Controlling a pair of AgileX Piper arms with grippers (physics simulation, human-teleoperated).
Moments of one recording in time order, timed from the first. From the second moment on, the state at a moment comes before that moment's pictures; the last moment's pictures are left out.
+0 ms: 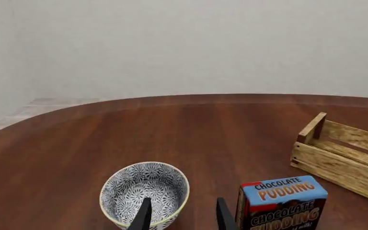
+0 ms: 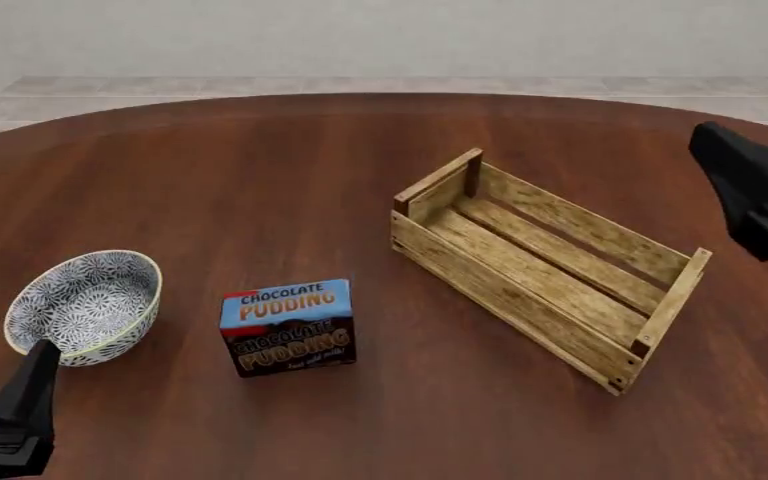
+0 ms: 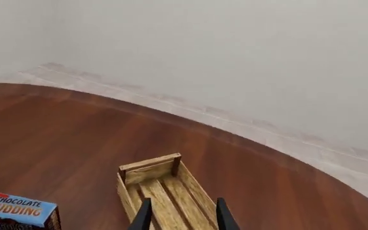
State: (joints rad) left arm 0.00 0.01 0.00 0.00 0.00; right arm 0.25 0.60 -0.71 0.16 -0.19
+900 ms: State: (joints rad) left arm 0.00 0.01 0.00 0.00 0.00; right arm 0.83 1.23 -1.27 0.32 -0.52
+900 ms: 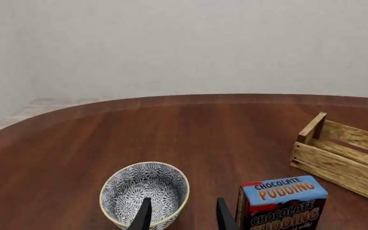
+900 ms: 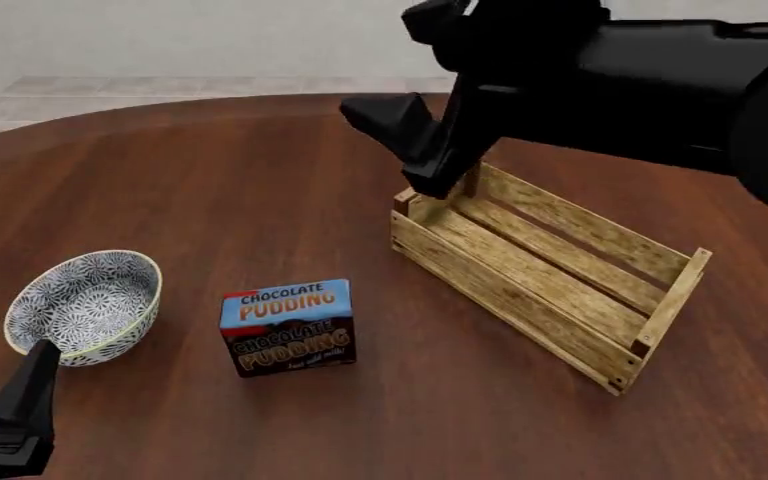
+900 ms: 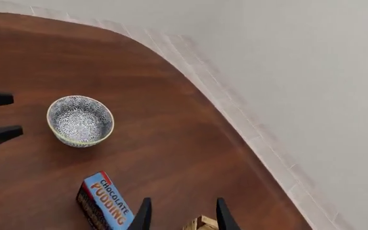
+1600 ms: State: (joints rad) left arm 0.00 0.01 0.00 0.00 0.00; right arm 0.93 1.46 -1.39 0.45 -0.60
